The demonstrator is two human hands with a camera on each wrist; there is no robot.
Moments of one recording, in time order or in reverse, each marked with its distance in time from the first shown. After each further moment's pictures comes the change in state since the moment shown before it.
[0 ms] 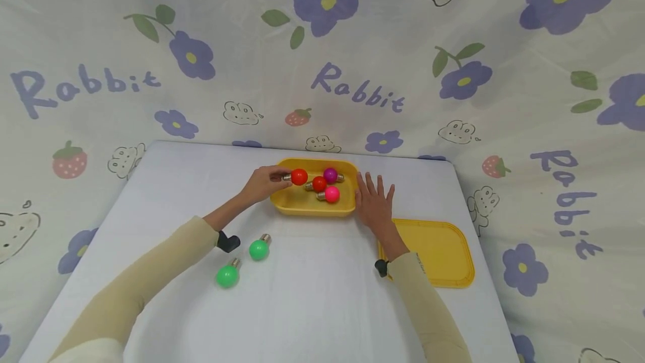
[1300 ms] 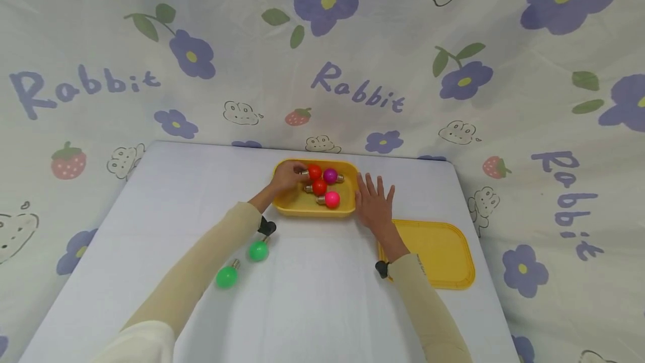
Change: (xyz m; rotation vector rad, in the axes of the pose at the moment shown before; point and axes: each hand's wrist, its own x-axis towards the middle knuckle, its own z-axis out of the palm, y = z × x) left_hand 0.057 0.000 0.048 0.036 0.042 -0.204; right_hand 0.000 0.000 0.004 -0.017 0.018 0.008
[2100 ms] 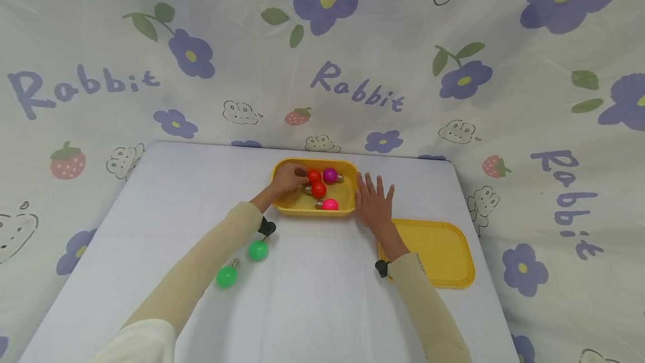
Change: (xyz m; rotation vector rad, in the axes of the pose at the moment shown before) left_hand 0.000 0.000 0.006 0.026 -0.046 -0.048; right_hand -0.001 0.000 -0.001 -0.002 0.005 -0.004
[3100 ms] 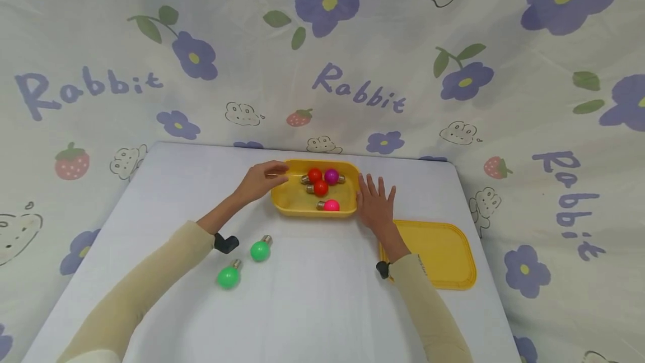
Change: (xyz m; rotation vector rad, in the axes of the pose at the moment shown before) left_hand -0.067 -0.009 -0.067 -0.120 0.023 0.262; right_hand 0.001 0.002 0.002 0.033 -0.003 0.001
